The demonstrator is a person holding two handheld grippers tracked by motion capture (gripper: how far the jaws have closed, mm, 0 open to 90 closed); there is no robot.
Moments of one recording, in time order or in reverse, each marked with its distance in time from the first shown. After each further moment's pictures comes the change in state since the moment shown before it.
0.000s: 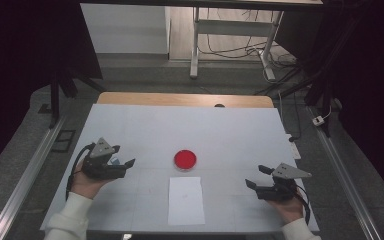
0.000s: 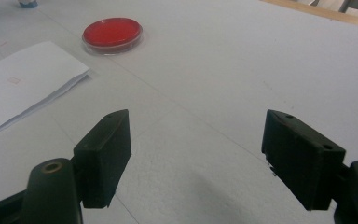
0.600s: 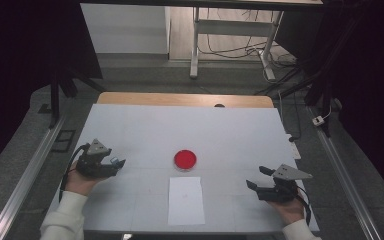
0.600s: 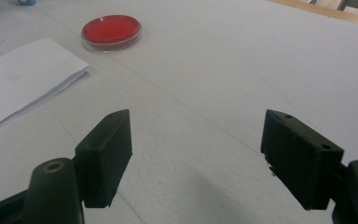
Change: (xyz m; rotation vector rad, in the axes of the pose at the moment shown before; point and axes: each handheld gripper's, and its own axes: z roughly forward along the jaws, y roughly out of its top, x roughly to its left) left arm 0.029 -0.026 0.019 0.100 0.014 -0.030; right arm 0.000 -0.003 -0.003 0.003 -0.002 0.000
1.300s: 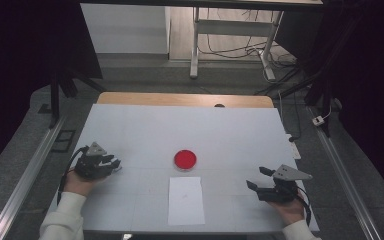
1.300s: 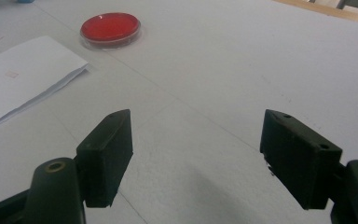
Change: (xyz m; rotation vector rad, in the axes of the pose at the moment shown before) left arm 0.010 -0.014 0.011 0.043 -0.024 -0.007; right arm 0.001 -0.001 0.000 0.004 -0.004 0.000
